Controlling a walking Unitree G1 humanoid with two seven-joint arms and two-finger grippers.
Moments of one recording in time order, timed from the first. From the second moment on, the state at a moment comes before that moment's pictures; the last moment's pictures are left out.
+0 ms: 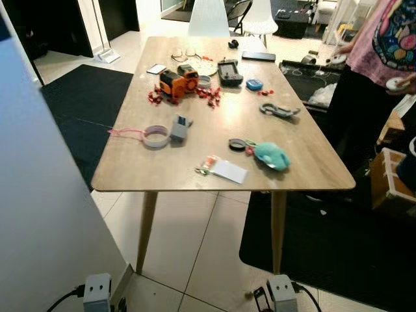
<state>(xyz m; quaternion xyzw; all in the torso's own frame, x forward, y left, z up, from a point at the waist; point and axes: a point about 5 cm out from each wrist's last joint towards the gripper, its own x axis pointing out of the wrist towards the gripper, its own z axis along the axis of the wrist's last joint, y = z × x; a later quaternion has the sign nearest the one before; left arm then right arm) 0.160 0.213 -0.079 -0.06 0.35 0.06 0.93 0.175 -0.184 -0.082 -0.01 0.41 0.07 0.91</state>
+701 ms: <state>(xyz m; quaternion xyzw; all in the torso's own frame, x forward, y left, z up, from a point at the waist) 0.177 0.210 -0.071 -0.03 0.33 0.04 0.94 0.173 -0.181 -0.084 -0.01 0.42 0.07 0.91</state>
